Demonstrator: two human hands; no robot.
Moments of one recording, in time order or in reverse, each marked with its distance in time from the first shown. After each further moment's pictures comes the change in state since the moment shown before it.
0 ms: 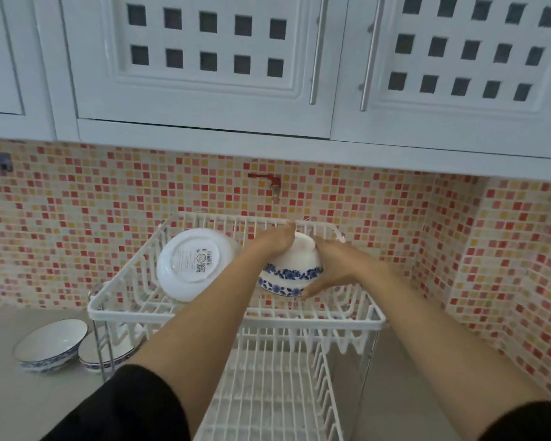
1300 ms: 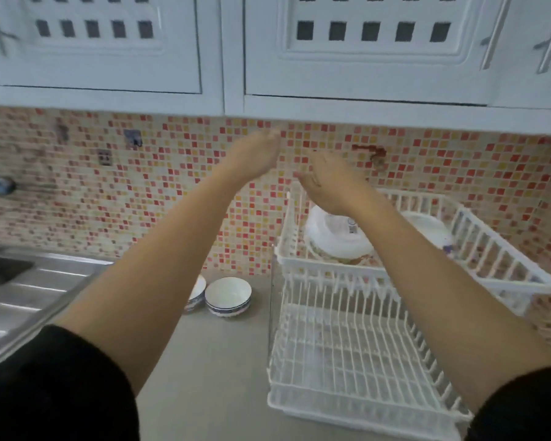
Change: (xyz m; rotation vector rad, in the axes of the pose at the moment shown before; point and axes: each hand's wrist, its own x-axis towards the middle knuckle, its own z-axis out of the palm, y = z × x) left_hand -0.124 -0.149 -0.198 0.073 0.446 0.145; right_hand 0.023 -0.266 -0.026 -0.019 0.392 -0.154
